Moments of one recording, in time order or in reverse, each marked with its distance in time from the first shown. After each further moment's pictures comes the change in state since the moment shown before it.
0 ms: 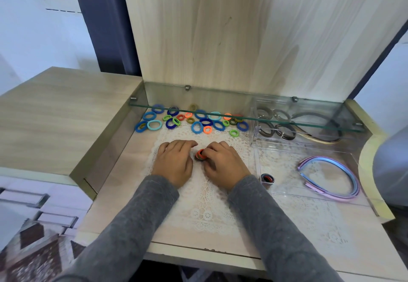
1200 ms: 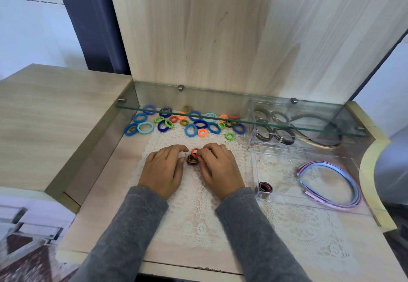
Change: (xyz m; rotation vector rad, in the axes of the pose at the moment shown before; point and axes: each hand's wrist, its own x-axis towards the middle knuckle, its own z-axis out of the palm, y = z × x) left_hand -0.003 -0.008 0.009 -0.146 0.066 -0.024; right_hand 0.002 0.007 0.021 0.028 0.383 -0.034
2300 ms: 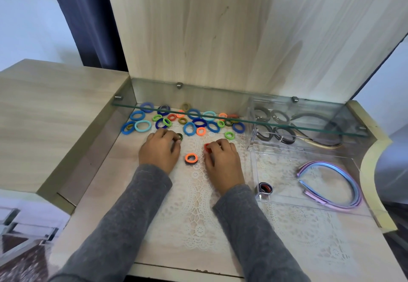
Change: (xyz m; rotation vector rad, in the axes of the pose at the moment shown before) left_hand 0.045 -0.012 0.012 0.106 0.038 -0.270; right_hand 0.007 0.012 0.012 -0.066 -0.053 0.315
